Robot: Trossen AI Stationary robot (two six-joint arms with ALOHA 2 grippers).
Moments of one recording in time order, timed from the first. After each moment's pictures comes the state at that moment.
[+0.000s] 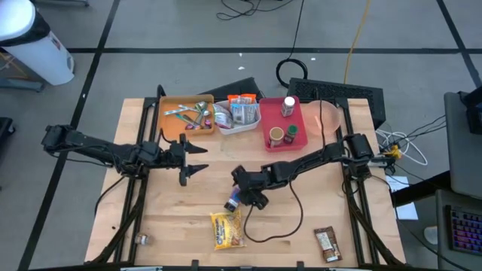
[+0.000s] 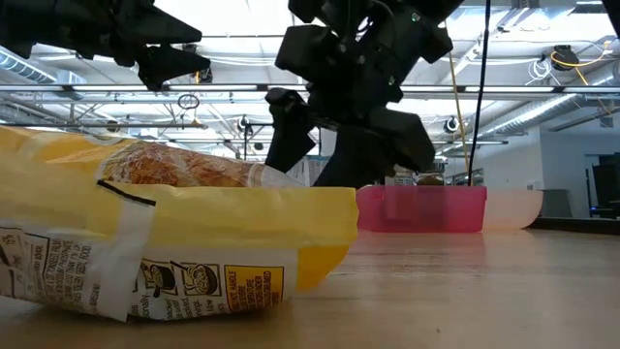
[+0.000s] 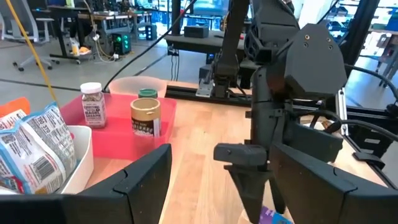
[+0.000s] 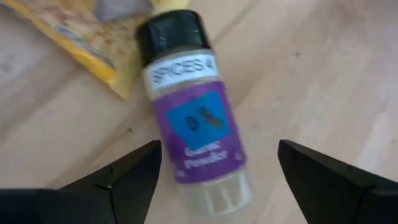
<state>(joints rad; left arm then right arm) -0.15 0.79 0.33 0.37 -0.23 -0.11 0.19 1.97 1.29 -0.20 0.01 -0.61</state>
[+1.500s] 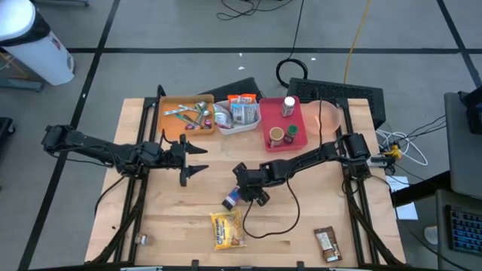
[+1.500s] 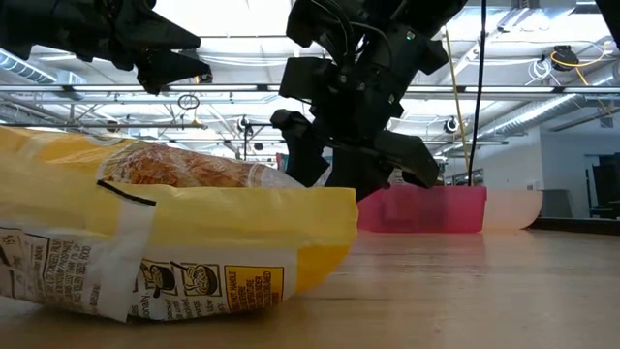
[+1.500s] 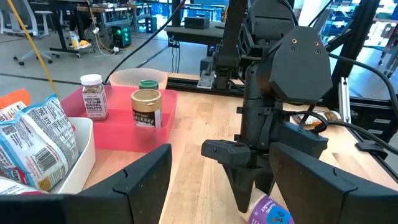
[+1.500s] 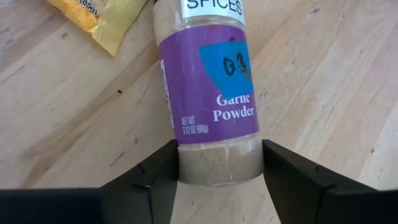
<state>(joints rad) -0.15 0.79 0.33 0.34 -0.23 -0.11 0.16 1.99 1.29 -0.25 0.02 -0.62</state>
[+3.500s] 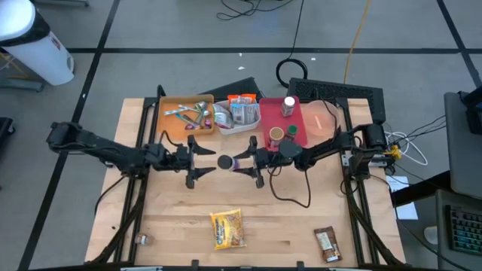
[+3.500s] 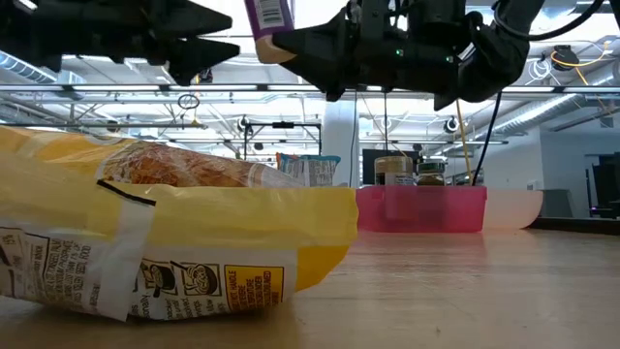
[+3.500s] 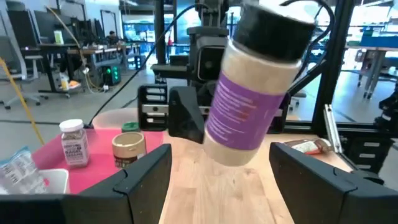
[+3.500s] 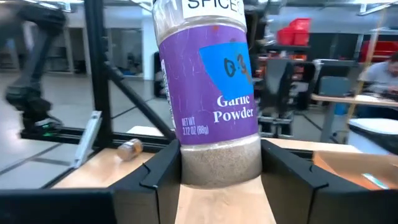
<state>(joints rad) -0.15 0.99 0.33 0.70 -0.18 -0.02 -0.01 1.79 0.78 1.16 -0.18 -0.01</state>
